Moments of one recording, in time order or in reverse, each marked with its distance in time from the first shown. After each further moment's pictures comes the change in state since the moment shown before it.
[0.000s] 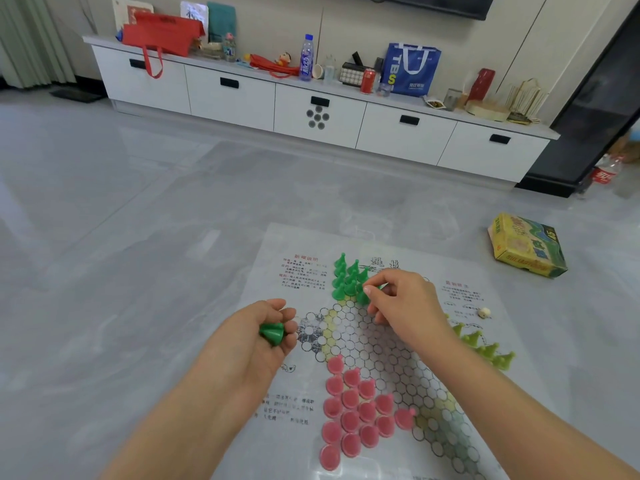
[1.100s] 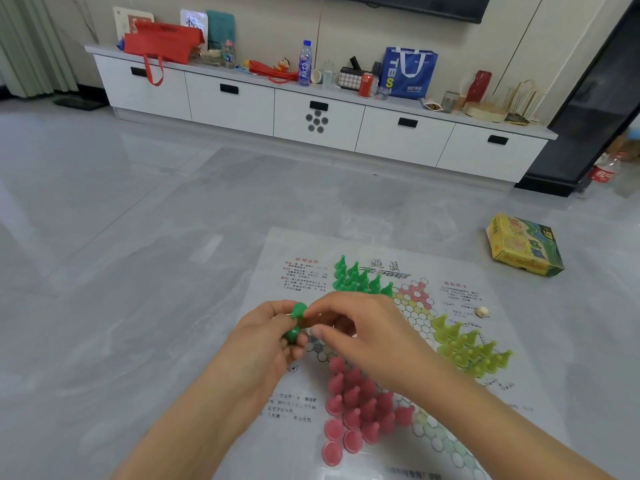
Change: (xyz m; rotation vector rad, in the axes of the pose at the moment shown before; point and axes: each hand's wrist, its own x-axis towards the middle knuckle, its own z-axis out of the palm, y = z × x) left_hand -0.001 -0.009 -0.001 0.275 -0.147 0.120; right_hand -0.040 -0.031 0.014 -0.139 -0.252 -0.550
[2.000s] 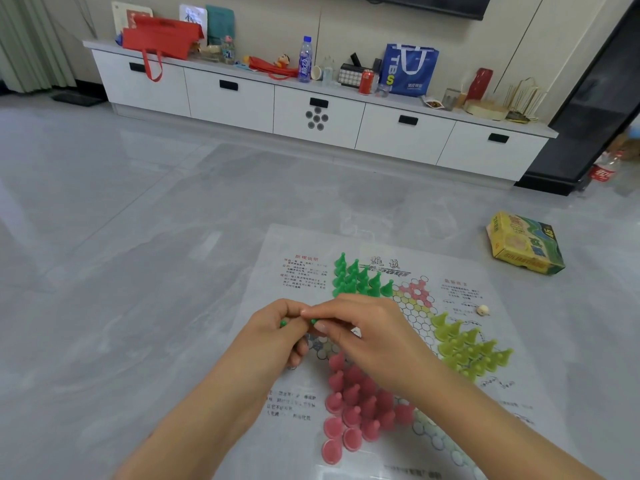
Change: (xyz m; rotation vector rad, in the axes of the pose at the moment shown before) left_hand 0.003 -0.009 -0.005 0.343 -0.038 0.107; right_hand -0.003 0.012 0.008 0.023 0.105 -0.138
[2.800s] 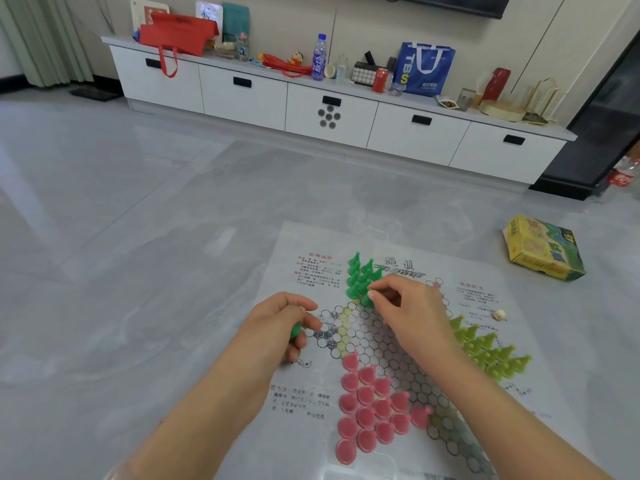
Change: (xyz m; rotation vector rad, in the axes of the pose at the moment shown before) left_hand 0.001 0.009 -0.008 -0.088 0.110 -0.091; right_hand 0.008 0.041 -0.007 -0.128 0.211 0.433
